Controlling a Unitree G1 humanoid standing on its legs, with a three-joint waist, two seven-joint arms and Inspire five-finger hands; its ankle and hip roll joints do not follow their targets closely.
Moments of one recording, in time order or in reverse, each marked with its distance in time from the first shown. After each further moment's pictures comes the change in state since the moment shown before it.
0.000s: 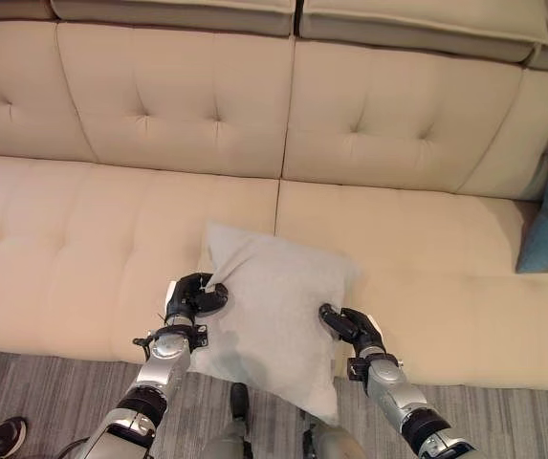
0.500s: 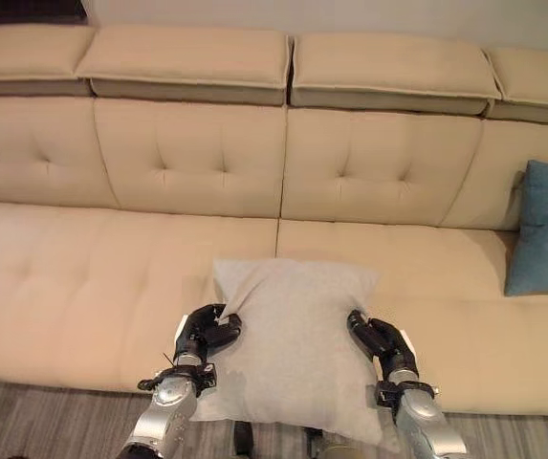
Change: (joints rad) left arm 0.315 -0.031 0.002 -0.396 -0.038 0.046 -0.027; right arm 0.334 -0.090 -0.202 -0.448 -0.130 0.010 0.024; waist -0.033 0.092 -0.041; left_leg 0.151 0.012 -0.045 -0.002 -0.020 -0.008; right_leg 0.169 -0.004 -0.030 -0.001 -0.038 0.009
